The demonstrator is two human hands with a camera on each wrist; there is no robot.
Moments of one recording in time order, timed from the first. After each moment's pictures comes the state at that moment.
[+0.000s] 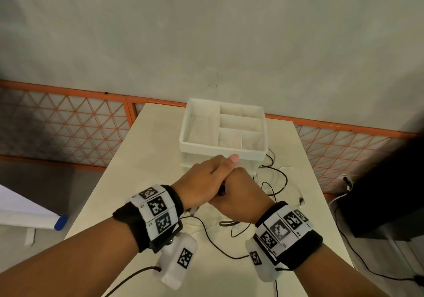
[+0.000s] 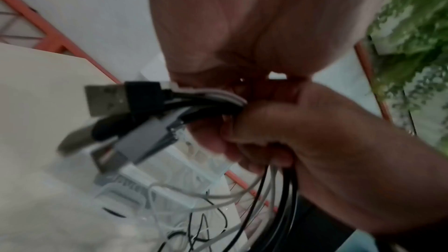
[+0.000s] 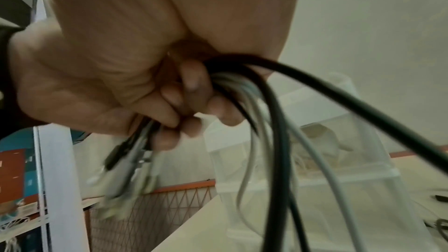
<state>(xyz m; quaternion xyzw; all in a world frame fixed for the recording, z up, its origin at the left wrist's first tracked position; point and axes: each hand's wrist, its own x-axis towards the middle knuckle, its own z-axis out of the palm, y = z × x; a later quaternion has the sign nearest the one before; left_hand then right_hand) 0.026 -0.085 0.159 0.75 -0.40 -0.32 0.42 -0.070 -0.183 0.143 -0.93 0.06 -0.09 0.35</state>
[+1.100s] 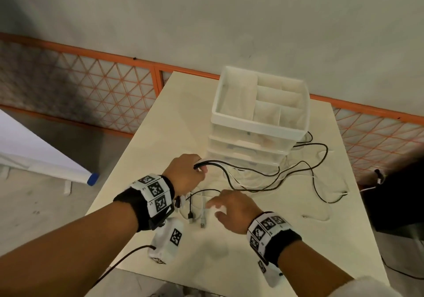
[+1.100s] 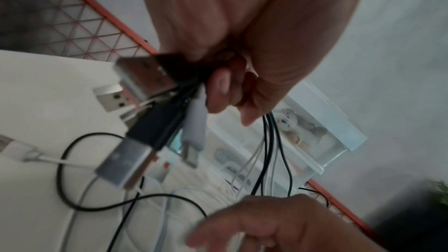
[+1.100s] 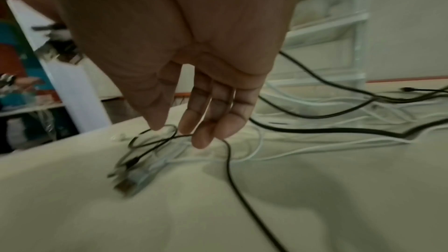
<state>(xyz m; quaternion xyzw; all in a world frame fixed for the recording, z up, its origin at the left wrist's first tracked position) 0.068 -0.020 0.085 0.87 -0.26 -0.28 0.31 -0.067 -0.150 0.010 -0.95 0.10 0.17 0.26</state>
